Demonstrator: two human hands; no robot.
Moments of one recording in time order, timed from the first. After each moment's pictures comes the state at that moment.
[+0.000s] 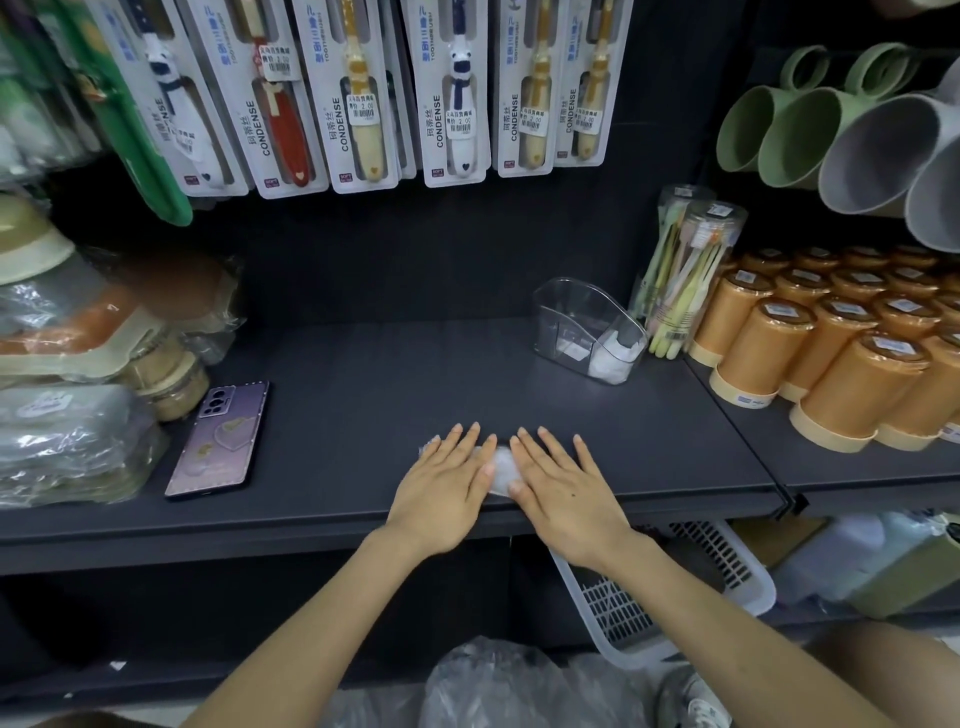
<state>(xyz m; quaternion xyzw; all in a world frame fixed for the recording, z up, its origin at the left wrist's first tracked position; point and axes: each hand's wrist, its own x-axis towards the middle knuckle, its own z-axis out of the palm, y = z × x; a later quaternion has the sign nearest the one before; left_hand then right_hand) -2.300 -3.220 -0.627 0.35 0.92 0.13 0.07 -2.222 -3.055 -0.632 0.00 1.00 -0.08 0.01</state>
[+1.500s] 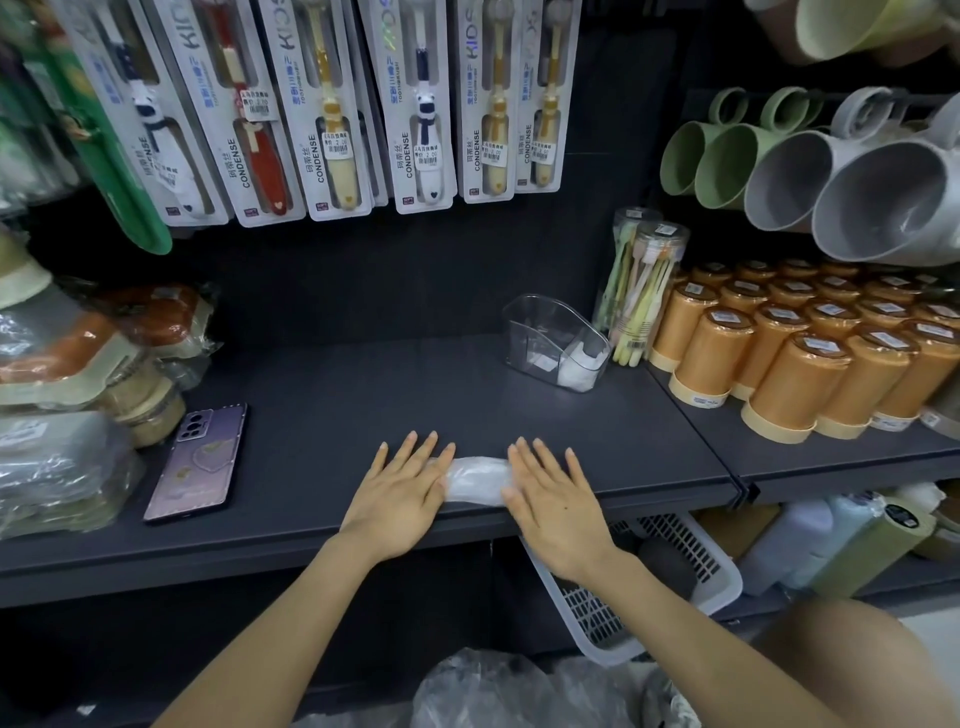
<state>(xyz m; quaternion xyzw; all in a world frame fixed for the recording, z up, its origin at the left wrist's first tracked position) -2.317 -3.244 -0.632 0.36 0.93 0.06 0.06 -2.204 -3.062 -0.629 0.07 0.99 -0.10 -0.04</state>
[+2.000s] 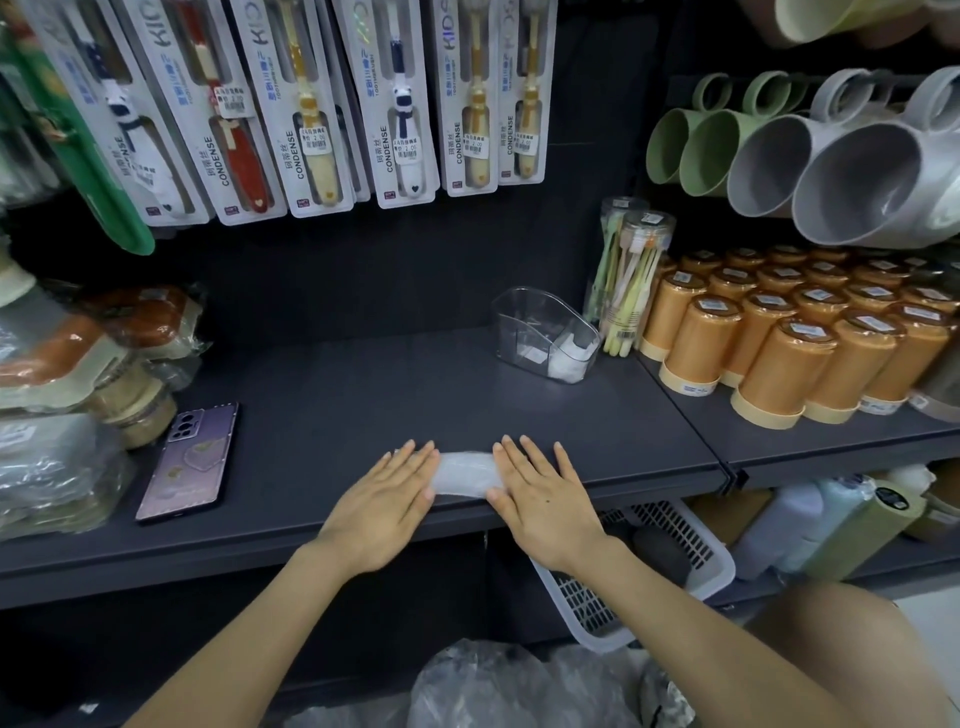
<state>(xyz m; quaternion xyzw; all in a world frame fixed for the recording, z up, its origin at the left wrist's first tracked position) -2.310 -3.261 -0.636 0.44 0.89 0.11 0.04 -2.201 -3.062 -0.627 0.05 1.00 -0.05 0.01</state>
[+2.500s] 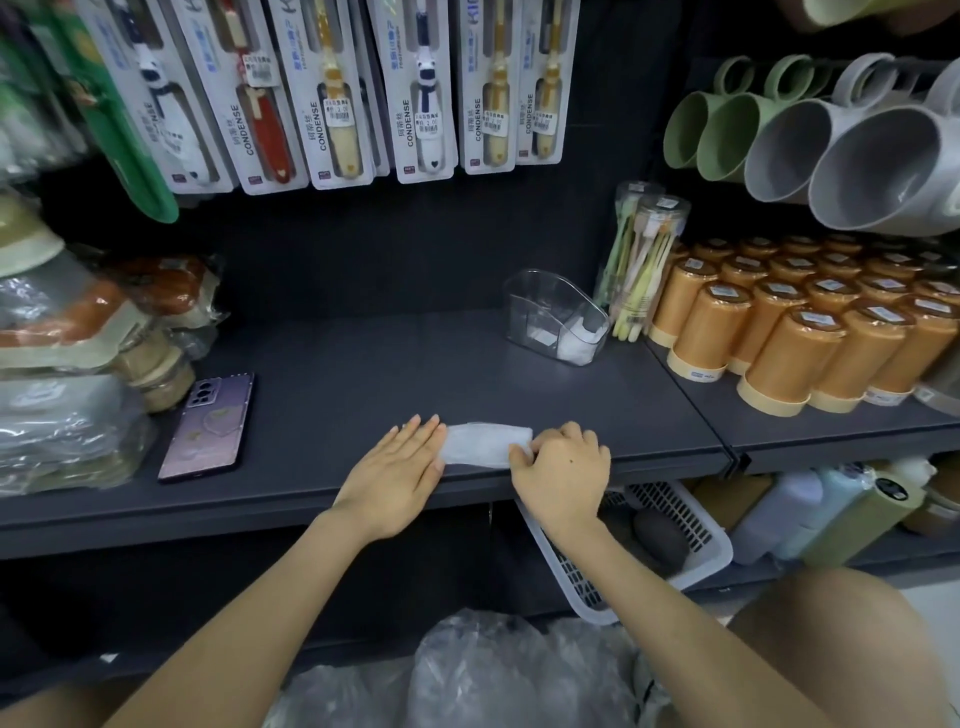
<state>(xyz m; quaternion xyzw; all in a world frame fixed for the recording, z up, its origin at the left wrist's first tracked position) -2.302 -3.260 -0.633 0.40 0.91 0.09 0.05 -2.209 -3.083 -0.622 0.29 0.93 -0.12 -0.19</state>
